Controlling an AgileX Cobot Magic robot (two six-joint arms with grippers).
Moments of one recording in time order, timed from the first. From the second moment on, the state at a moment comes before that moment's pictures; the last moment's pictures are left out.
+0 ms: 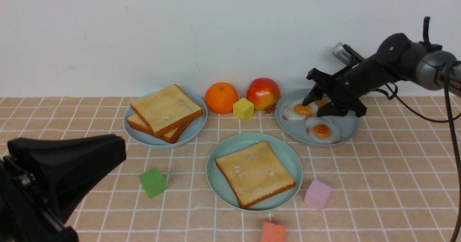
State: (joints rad) right arm 0.06 2.39 -2.00 0.64 0.78 0.13; left arm -0.81 0.60 -0.60 0.34 0.24 -0.48
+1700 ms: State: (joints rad) right arm 0.30 2.31 -2.00 0.02 0.83 -0.64; left arm -0.81 0.60 -0.60 0.39 0.24 -0.48
